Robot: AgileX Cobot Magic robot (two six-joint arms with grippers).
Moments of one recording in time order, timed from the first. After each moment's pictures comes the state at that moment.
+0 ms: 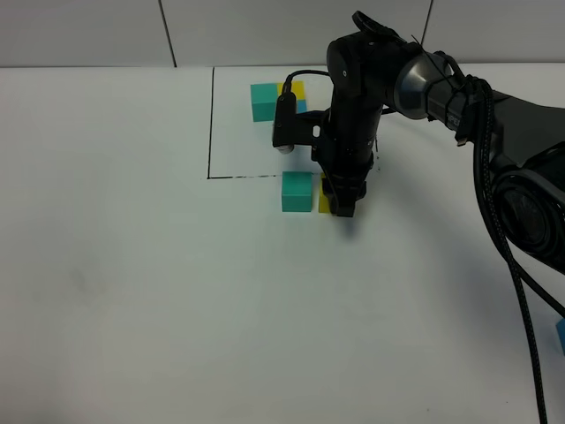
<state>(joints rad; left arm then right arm) 0.02 -0.01 -0.51 -0.08 1.06 0.10 0.47 2.43 -2.01 0.05 1.15 -1.04</state>
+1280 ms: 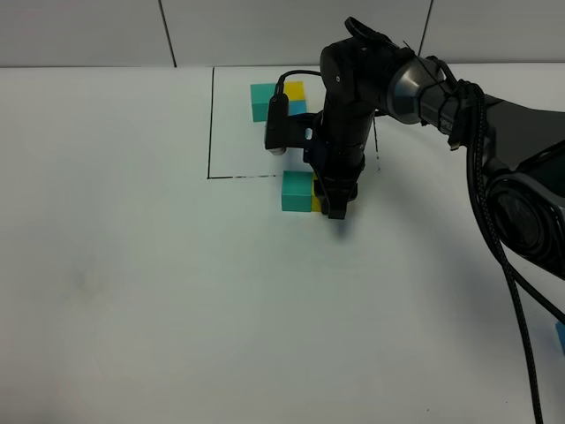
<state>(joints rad) 0.02 -0.01 -0.51 -0.08 1.06 0.10 0.49 2.44 -2.01 0.05 1.11 -1.04</state>
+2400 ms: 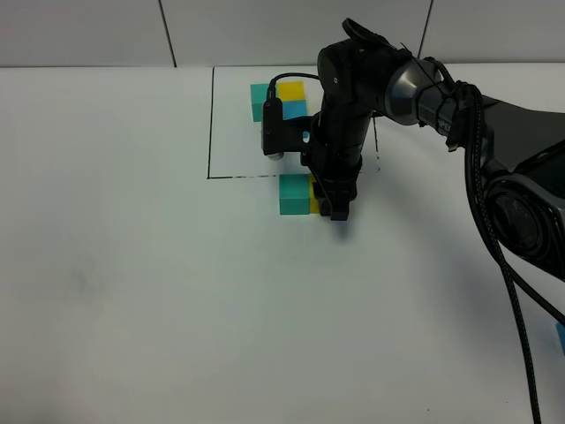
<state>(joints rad) 0.02 -0.01 -0.51 -0.08 1.06 0.10 0.49 2.44 -2.01 0.06 1.11 -1.12</state>
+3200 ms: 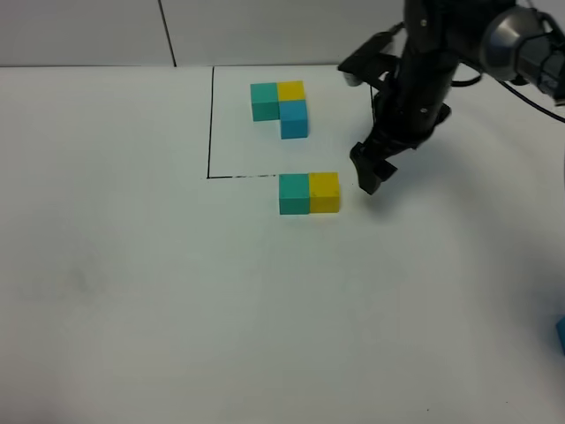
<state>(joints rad) 0.02 -0.01 -0.51 -0.08 1.06 0.10 0.32 2.19 -1.78 0.07 1.14 -0.47</state>
